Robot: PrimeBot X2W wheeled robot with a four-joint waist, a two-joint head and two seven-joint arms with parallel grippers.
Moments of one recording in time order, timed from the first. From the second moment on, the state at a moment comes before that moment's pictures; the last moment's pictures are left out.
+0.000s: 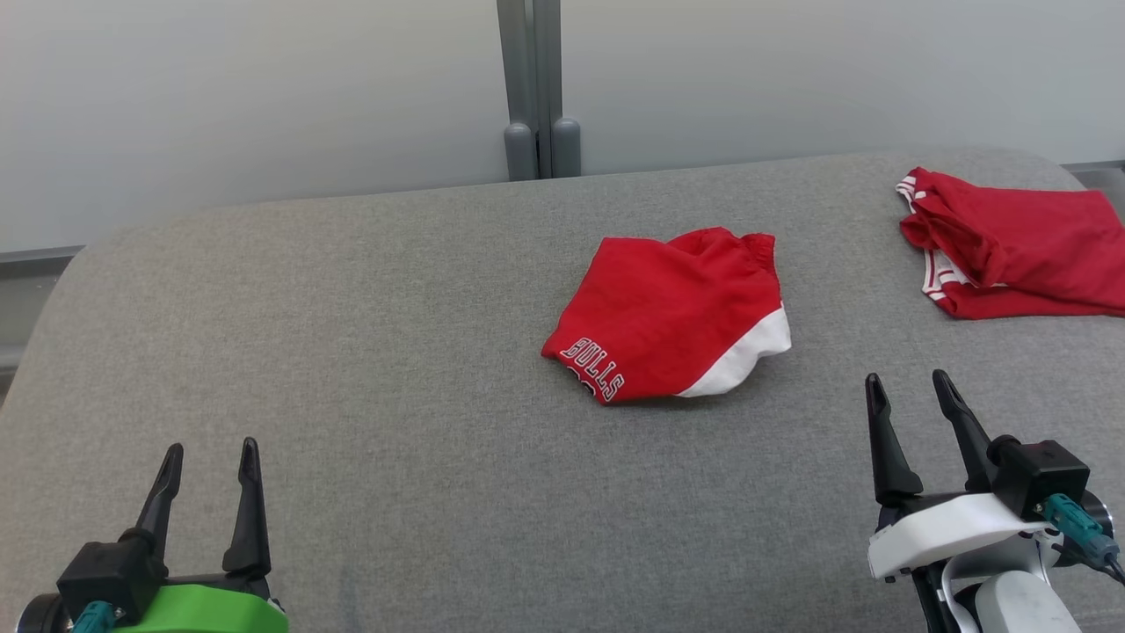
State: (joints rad) left arm 0.04 0.26 -0.08 0.14 -0.37 -0.01 -0.26; right arm -0.05 -0.10 0.00 0.19 0.21 0.13 -0.25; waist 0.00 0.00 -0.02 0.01
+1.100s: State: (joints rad) left arm -0.09 0.20 -0.13 0.15 -0.34 -0.03 -0.26; right arm -0.51 -0.23 0.03 0.50 0.16 0.13 -0.24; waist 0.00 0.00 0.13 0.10
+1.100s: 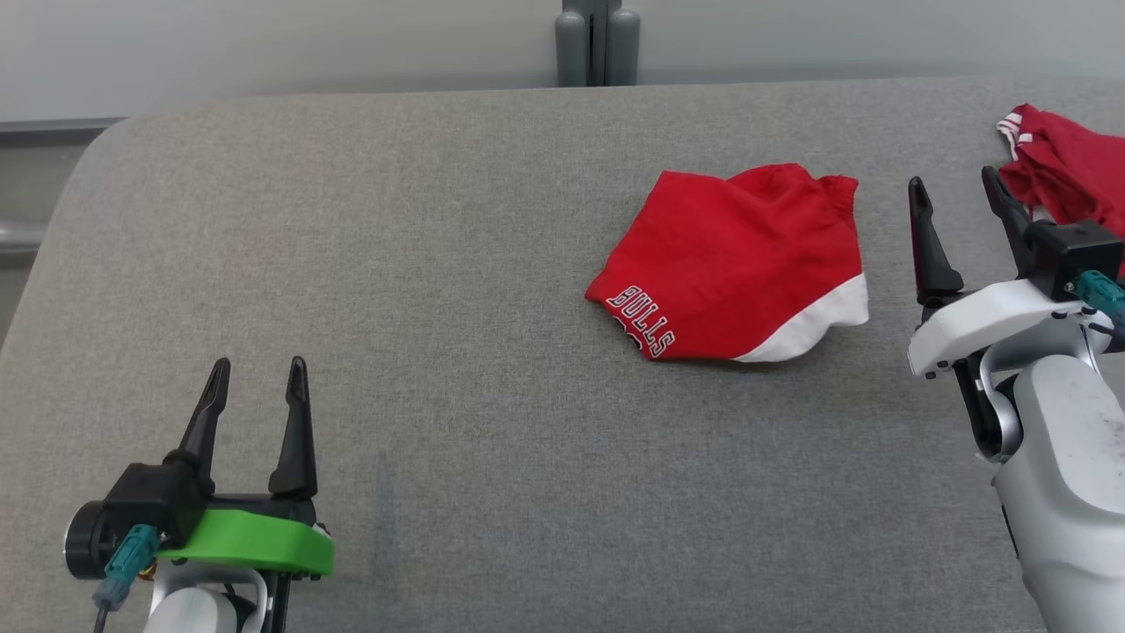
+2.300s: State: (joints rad) left arm -0.19 0.10 -0.08 0.22 -0.24 -0.11 -0.26; right arm -0.54 -0.23 -0.05 0.83 0.21 0.13 -0.26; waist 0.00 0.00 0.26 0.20
